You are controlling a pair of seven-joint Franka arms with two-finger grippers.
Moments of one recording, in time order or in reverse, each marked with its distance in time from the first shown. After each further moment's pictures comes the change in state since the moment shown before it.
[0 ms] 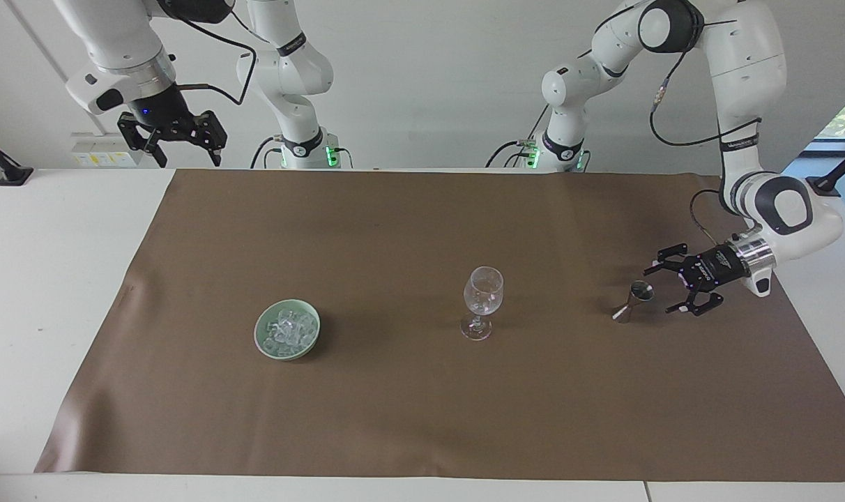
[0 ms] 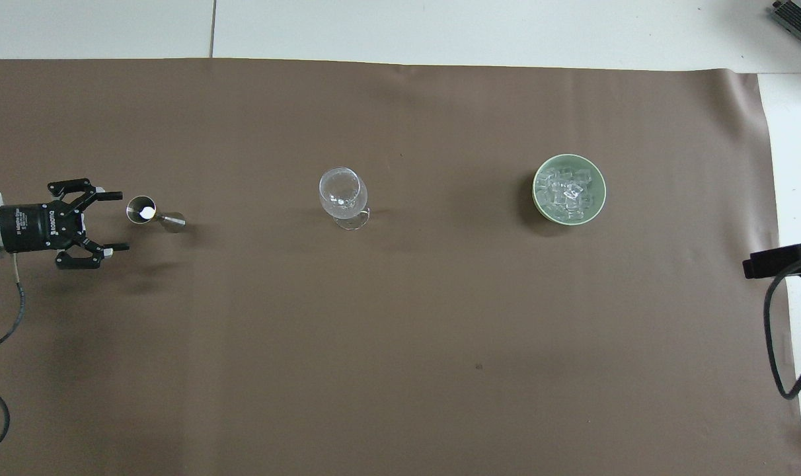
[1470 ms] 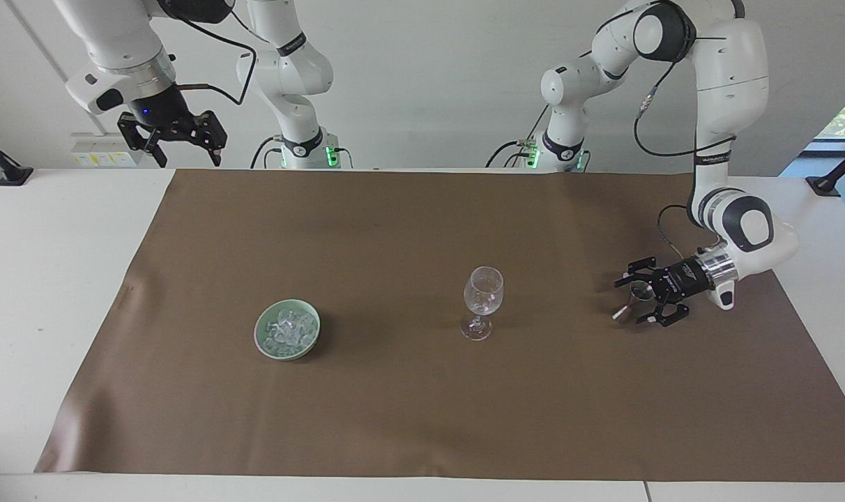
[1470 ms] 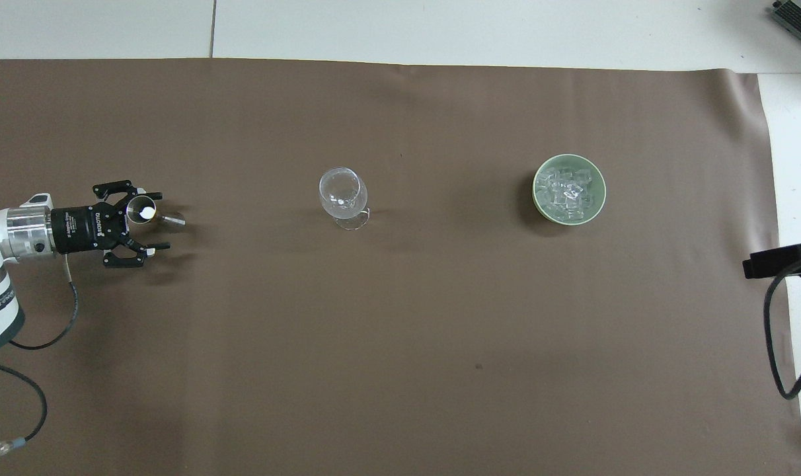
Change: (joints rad) left arm -0.061 0.035 -0.019 -0.059 -0.108 0.067 0.145; right arm 0.000 0.000 0.000 0.000 0.000 0.000 0.000
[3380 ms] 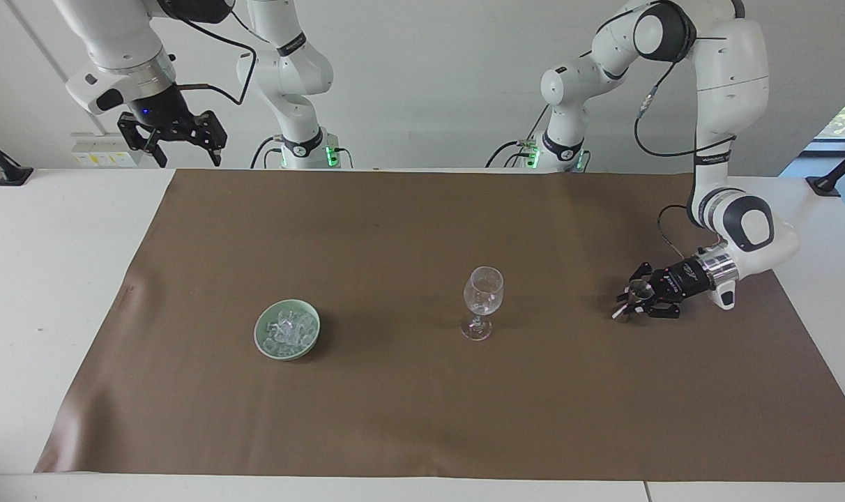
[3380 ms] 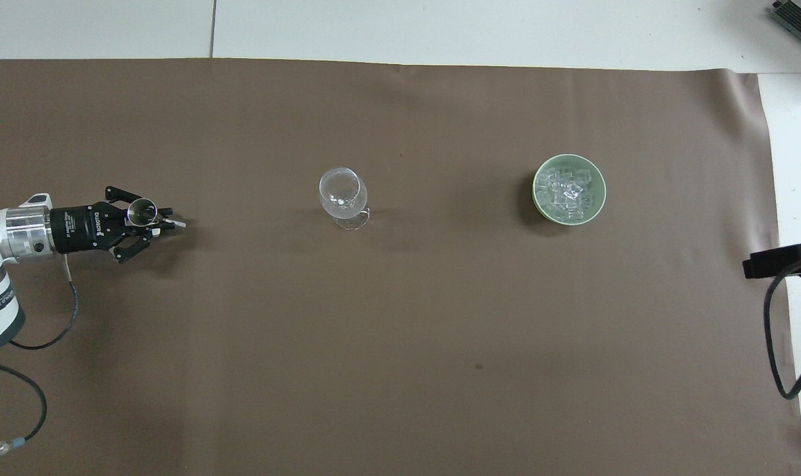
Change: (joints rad) left arm 0.000 0.000 0.001 0.000 -0.009 0.000 0.000; right arm 0.000 0.000 0.000 0.000 0.000 0.000 0.000
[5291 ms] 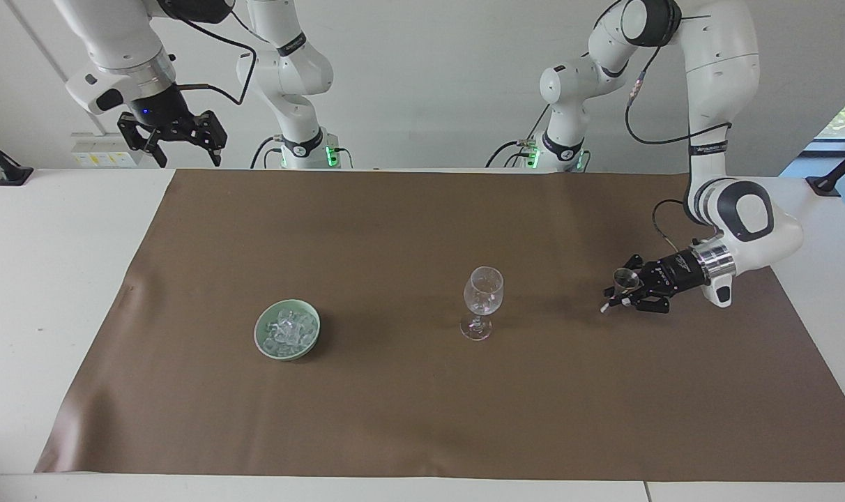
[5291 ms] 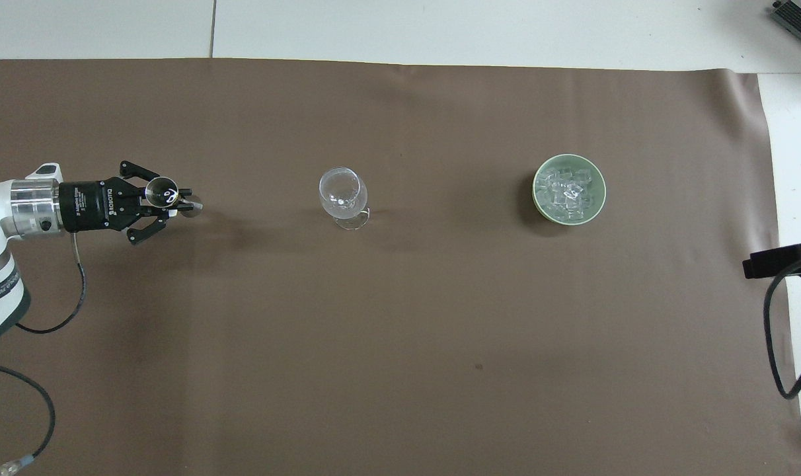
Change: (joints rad) left arm -0.103 -0.109 -0.015 0.024 -0.025 -0.024 -0.067; right arm 0.000 0.000 0.000 0.000 0.000 0.000 0.000
